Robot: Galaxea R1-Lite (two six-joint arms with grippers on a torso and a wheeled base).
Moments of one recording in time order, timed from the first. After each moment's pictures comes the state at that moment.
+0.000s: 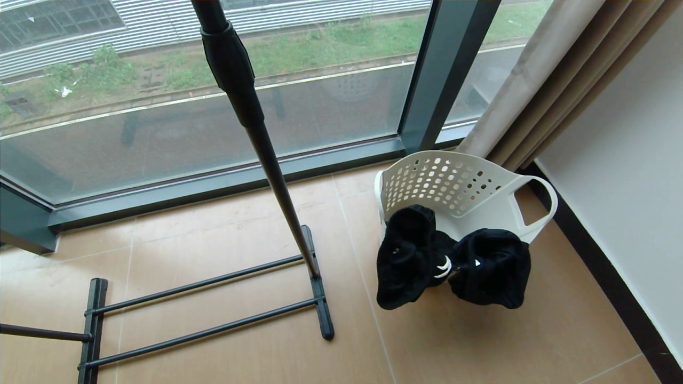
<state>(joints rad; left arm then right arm) 0.00 0.00 -0.01 0.02 0.10 -0.03 0.08 0.19 -0.05 0.10 -0.03 0.03</state>
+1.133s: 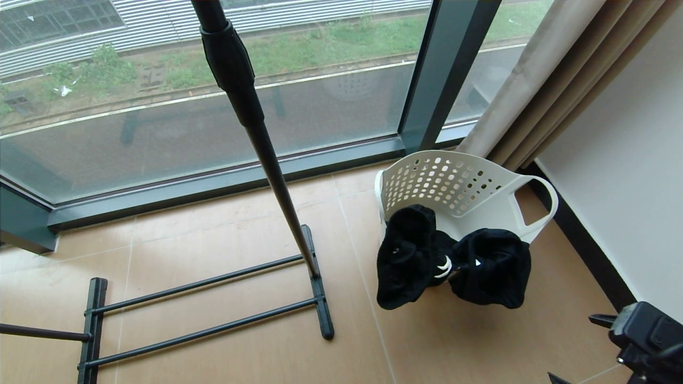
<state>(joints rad) 0.00 0.00 0.00 0.02 0.10 -0.03 0.37 1.08 -0.28 -0.16 -0.09 -0.44</state>
